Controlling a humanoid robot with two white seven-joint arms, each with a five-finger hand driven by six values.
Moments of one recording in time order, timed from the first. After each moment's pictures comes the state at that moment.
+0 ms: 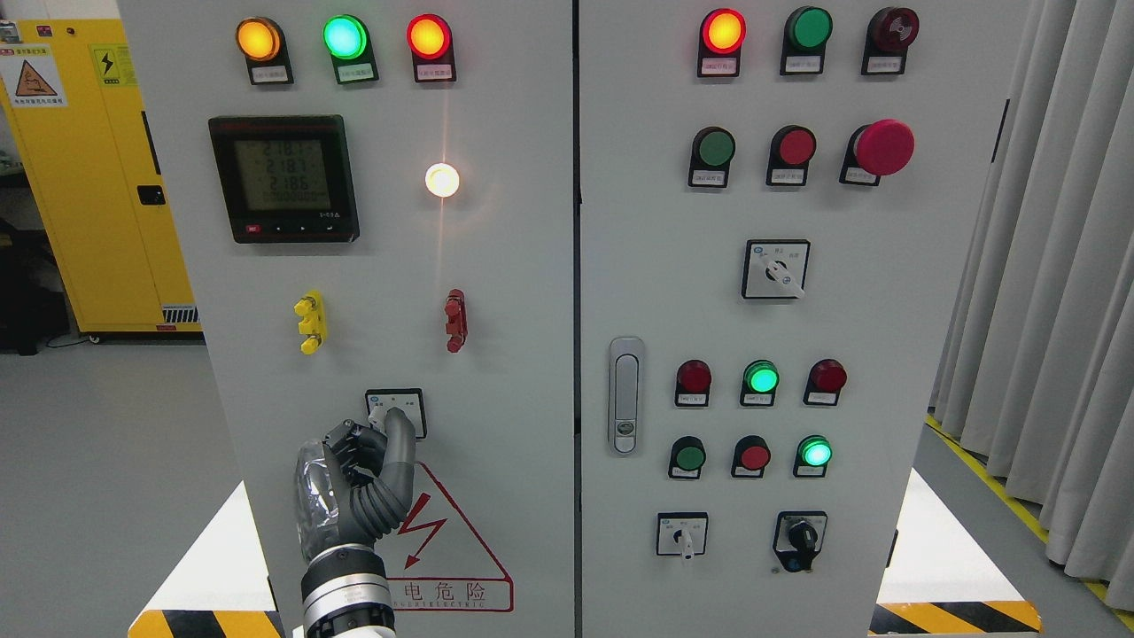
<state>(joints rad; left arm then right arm) -0.42 -0.15 -0.13 -1.85 -0.27 0.52 0.45 0.12 0.12 0.05 -0.13 0.00 -0.09 -0.24</state>
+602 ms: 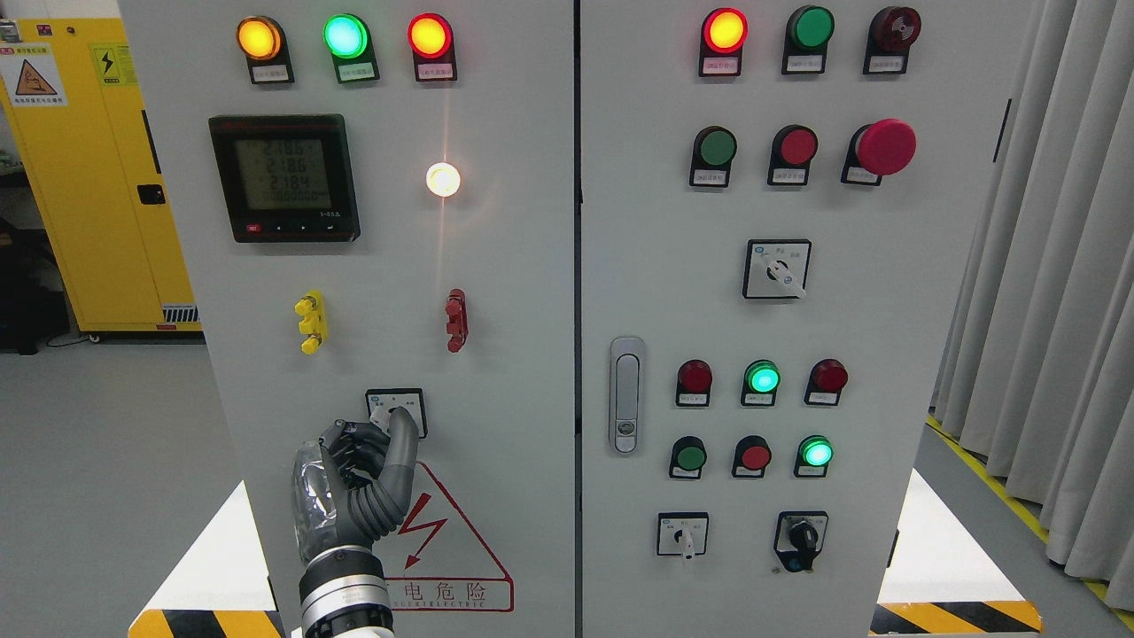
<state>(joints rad) -0.42 -0.15 -0.13 -1.85 -0.27 0.52 0.46 0.12 0.12 0.05 -0.13 0.00 -0.09 -0.24</state>
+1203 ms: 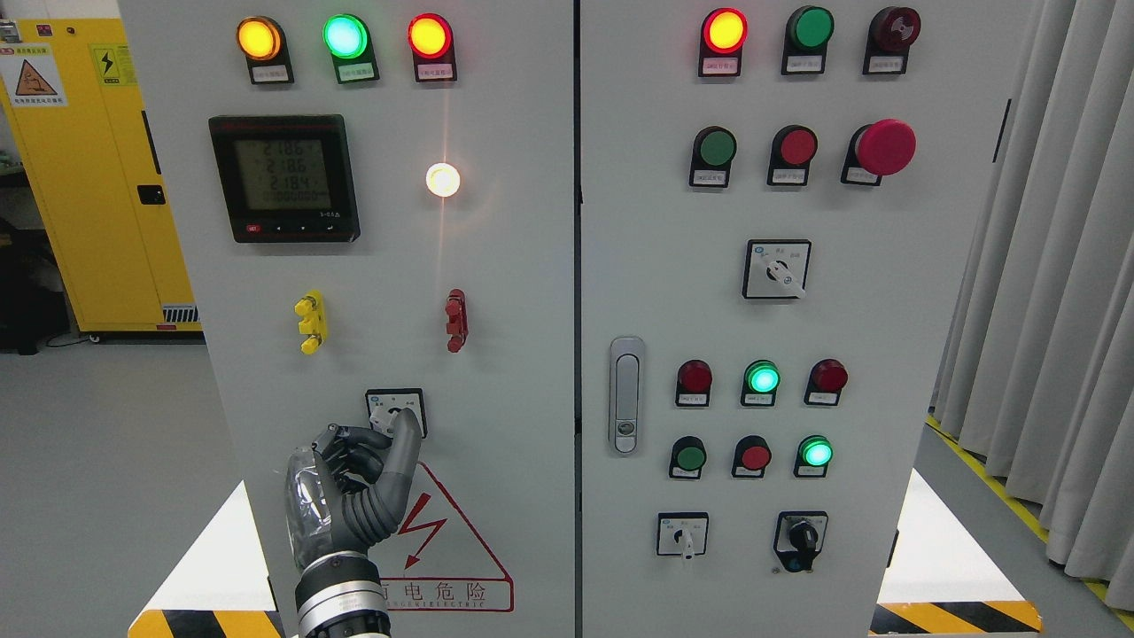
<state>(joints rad) -0.40 -0.15 -0.13 -1.86 -0.27 0.50 0.50 0.12 0.12 0.05 -0.13 0.00 -0.09 -0.24</state>
